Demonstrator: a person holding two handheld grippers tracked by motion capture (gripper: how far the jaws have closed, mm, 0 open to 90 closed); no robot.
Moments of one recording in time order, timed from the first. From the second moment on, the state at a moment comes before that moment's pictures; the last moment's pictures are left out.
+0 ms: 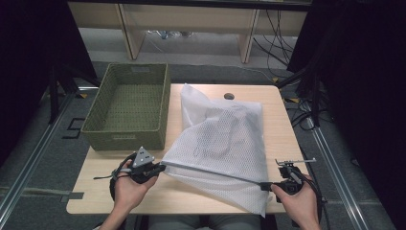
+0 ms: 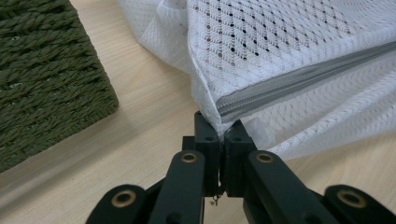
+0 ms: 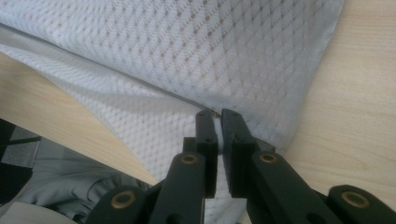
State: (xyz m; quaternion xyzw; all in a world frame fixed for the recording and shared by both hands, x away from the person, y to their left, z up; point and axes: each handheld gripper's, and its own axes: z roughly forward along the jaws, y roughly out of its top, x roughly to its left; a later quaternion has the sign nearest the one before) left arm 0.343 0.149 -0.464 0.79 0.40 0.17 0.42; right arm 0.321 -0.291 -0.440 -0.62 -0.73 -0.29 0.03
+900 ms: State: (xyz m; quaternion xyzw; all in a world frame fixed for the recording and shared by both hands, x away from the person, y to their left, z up) left arm 0.351 0.161 -0.475 0.79 0.42 0.16 0.41; right arm 0.324 -0.308 -0.448 -0.66 -0.70 -0.26 0.07
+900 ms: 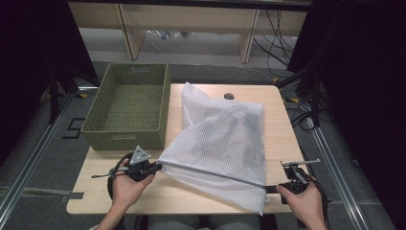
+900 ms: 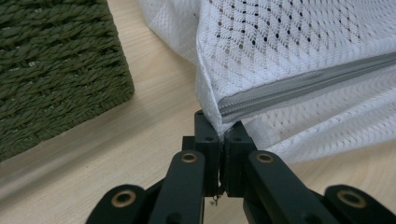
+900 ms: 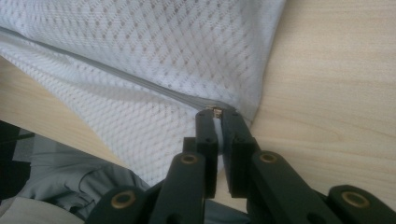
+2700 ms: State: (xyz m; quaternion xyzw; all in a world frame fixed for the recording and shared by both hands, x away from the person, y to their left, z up) left arm 0.339 0.139 -0.499 0.83 0.37 0.13 0.40; right arm 0.355 -0.330 -0.449 -0.66 -0.70 -0.26 -0.04
